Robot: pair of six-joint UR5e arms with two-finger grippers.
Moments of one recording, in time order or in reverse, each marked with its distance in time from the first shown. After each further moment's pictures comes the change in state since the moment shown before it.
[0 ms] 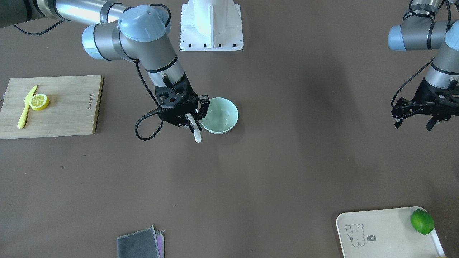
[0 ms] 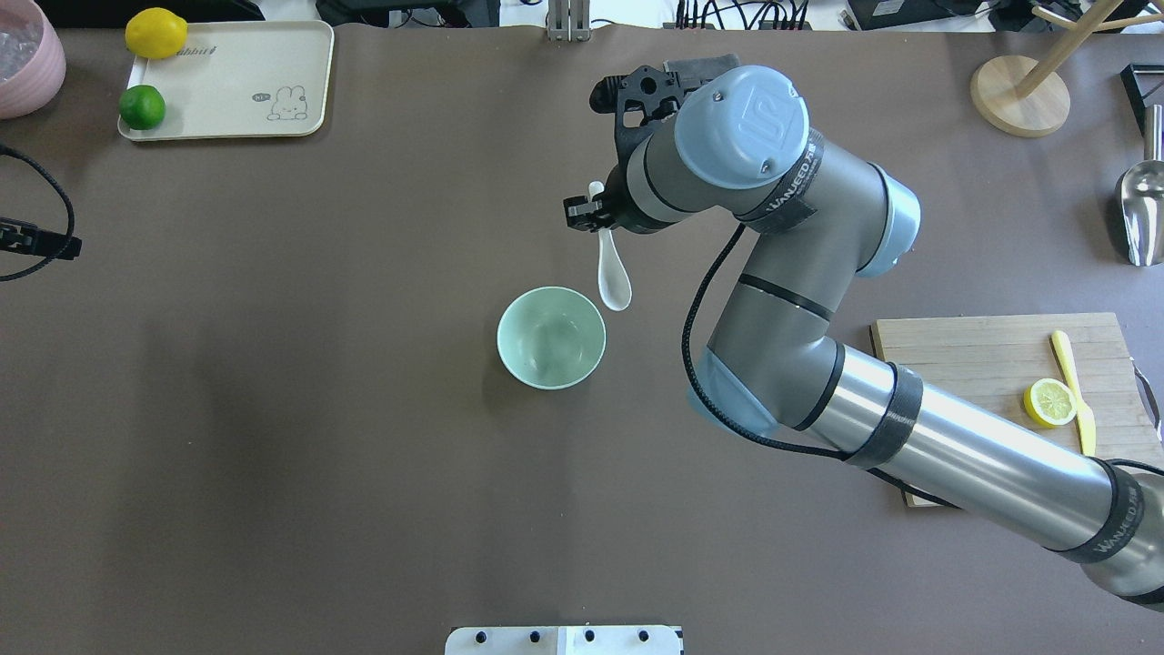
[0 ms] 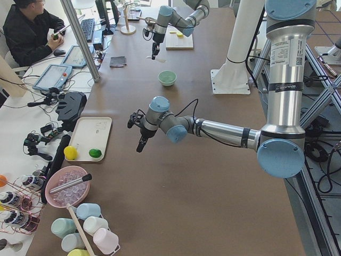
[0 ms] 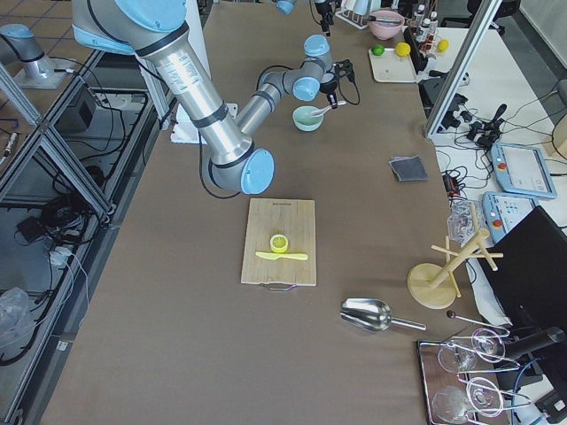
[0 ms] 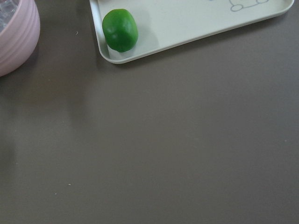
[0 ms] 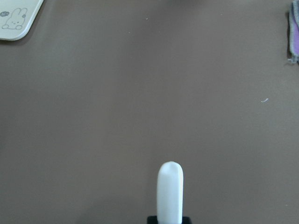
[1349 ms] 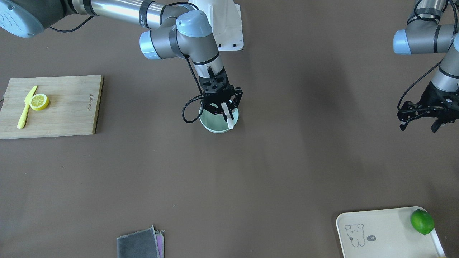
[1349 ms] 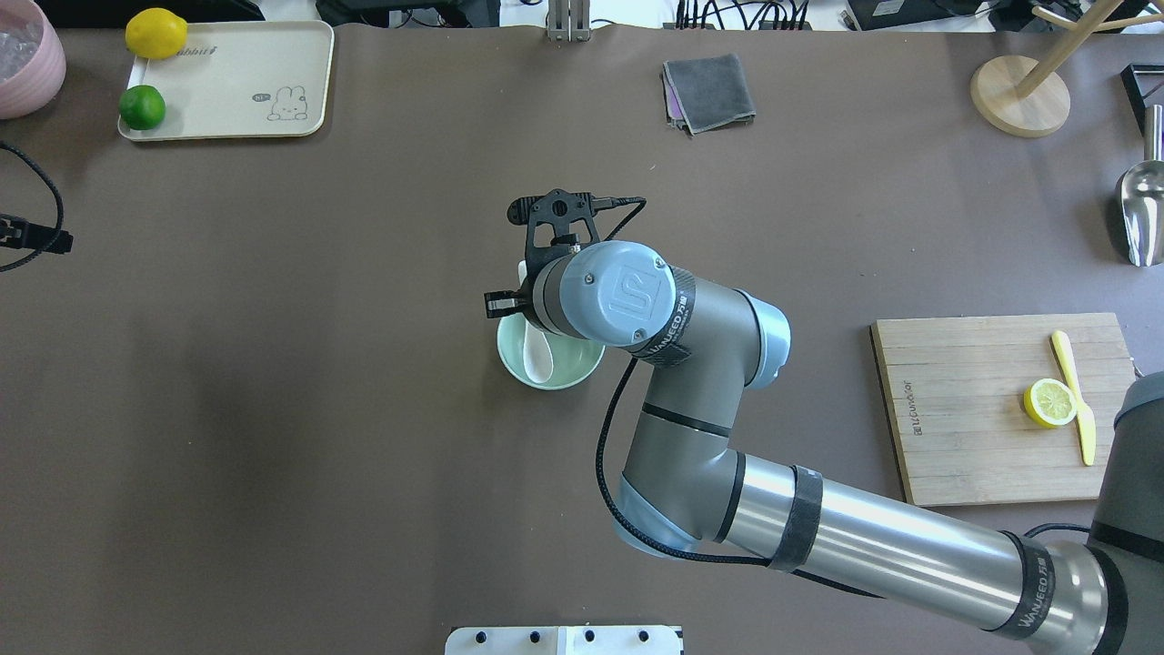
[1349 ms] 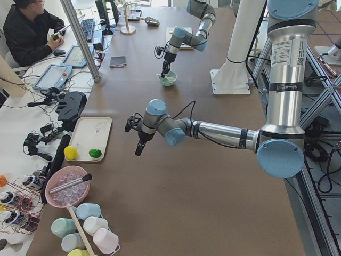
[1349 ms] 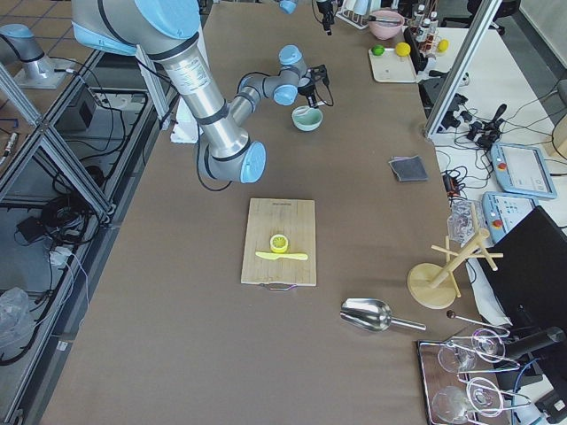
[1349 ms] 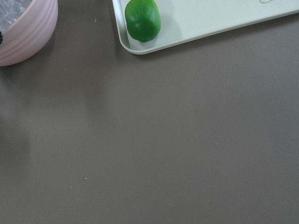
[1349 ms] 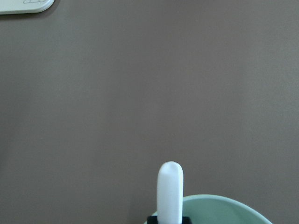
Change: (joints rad) left arm -0.024 -0.016 0.034 0.000 -0.036 0.001; right arm -0.195 0.061 -0.137 0.128 -0.235 0.145
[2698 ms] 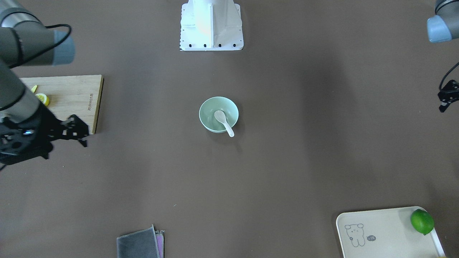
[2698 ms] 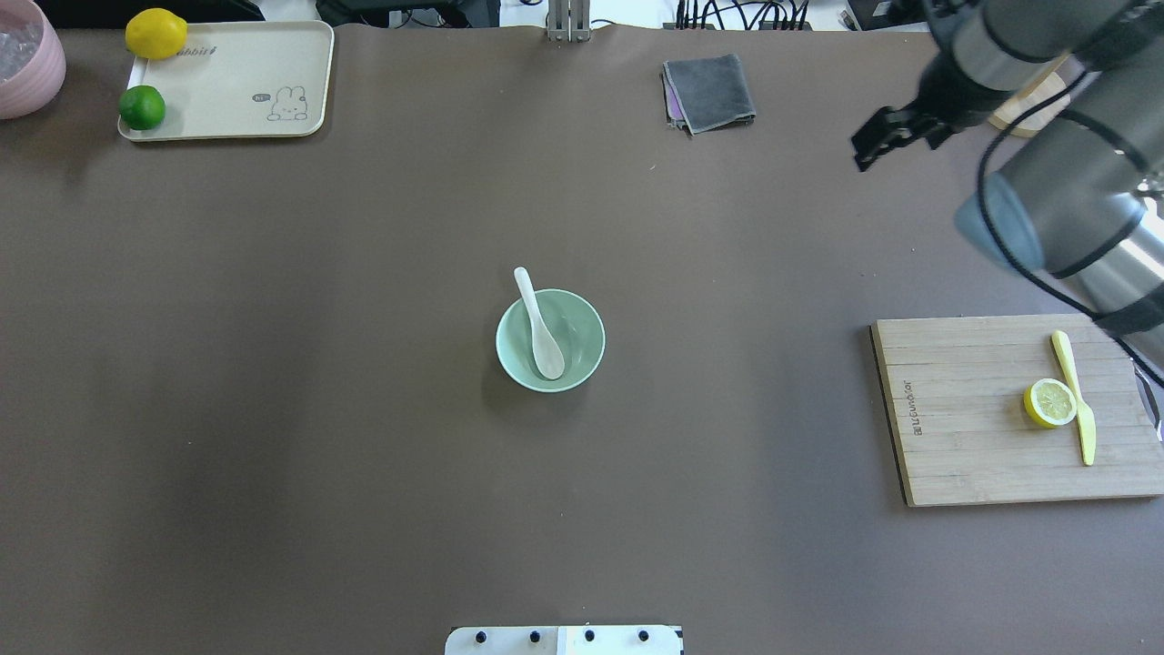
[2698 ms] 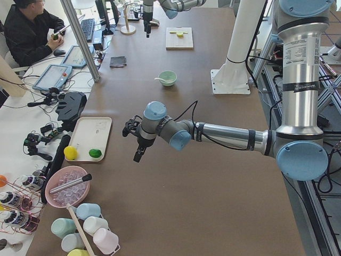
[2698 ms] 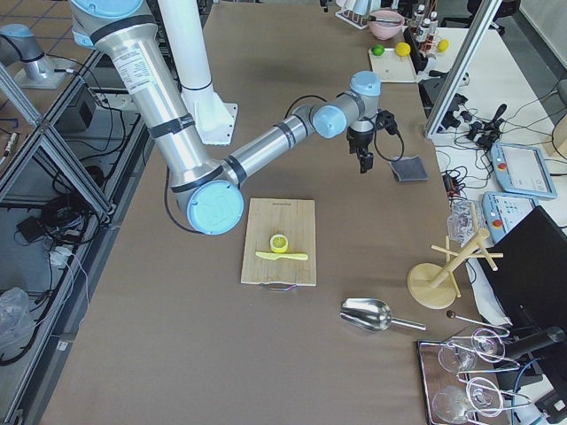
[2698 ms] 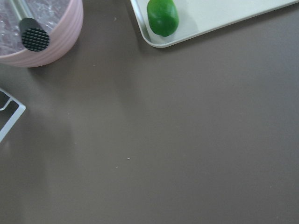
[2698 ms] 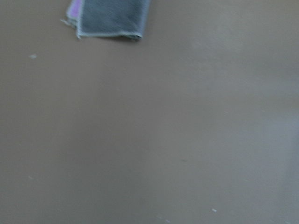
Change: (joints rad) left arm -0.311 0.067 -0.077 0.223 -0.205 0.374; right arm 0.691 -0.421 0.221 -0.426 0.633 -0.842
